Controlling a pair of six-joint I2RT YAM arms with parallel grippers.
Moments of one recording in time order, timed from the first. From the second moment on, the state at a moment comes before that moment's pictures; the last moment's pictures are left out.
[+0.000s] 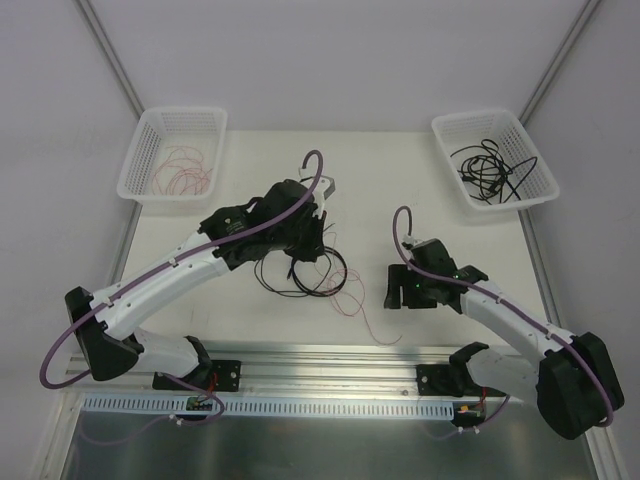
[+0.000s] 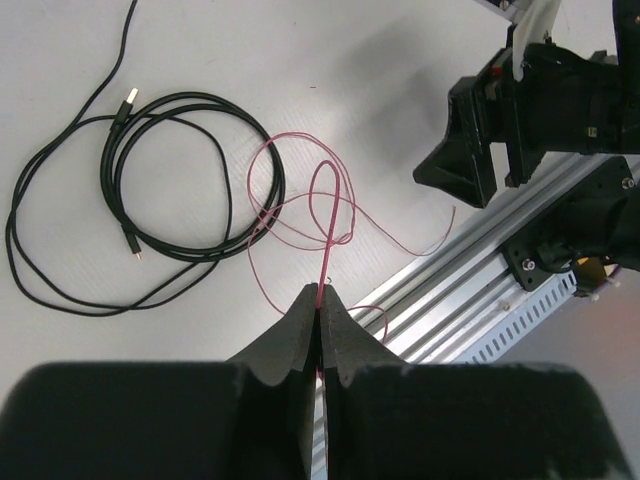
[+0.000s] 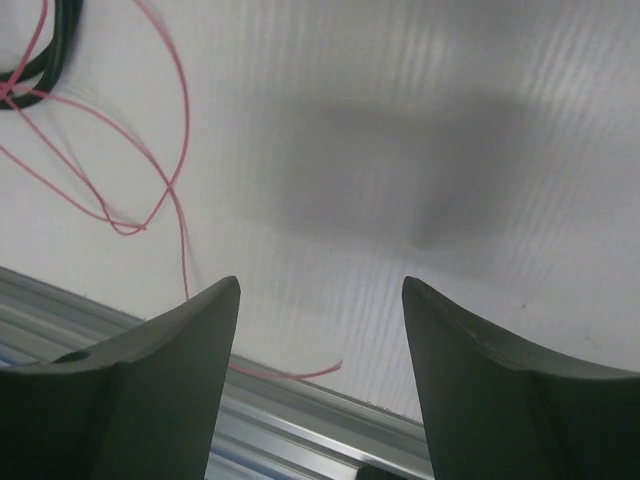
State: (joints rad) left arm -0.93 1.32 1.39 -0.81 -0.04 -0.44; right arm 0.49 1.08 0.55 -0.55 -0.12 0.44
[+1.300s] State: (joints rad) left arm -0.57 1.13 1.24 -0.86 -0.11 -0.51; right arm 1.02 1.47 0.82 -0.72 0.29 0.53
